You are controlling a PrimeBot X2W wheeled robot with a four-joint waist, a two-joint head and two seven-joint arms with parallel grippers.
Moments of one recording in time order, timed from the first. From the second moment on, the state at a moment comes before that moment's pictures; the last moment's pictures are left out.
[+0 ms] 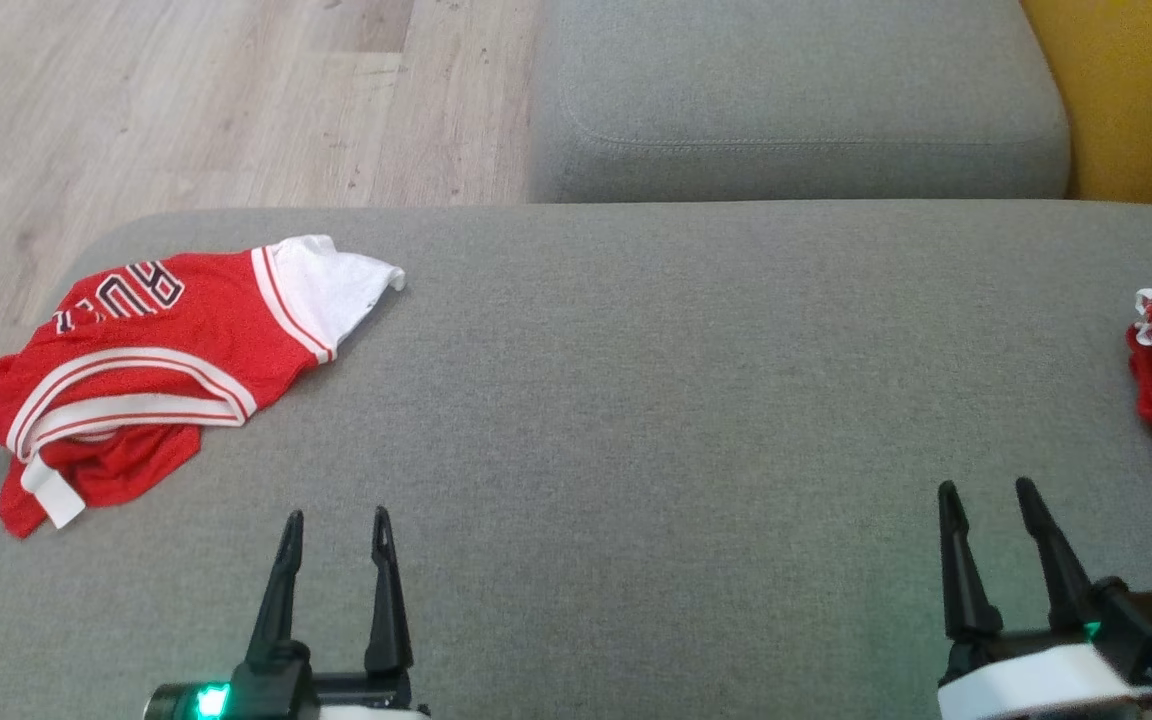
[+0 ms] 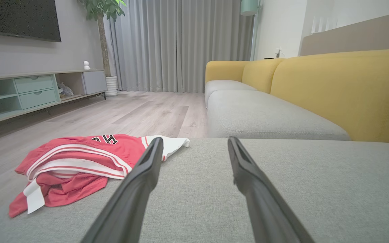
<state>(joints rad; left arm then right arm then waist) 0.14 0.05 -0.26 0.08 -0.13 0.18 -0.26 0.14 -0.08 0.01 0.15 0.19 0.13 -0.25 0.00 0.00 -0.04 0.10</state>
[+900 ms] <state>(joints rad) 0.15 0.05 -0.24 0.09 -0.09 0.14 -0.26 0.20 -0.05 0.00 0.15 0.17 0.13 -0.25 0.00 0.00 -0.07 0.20</state>
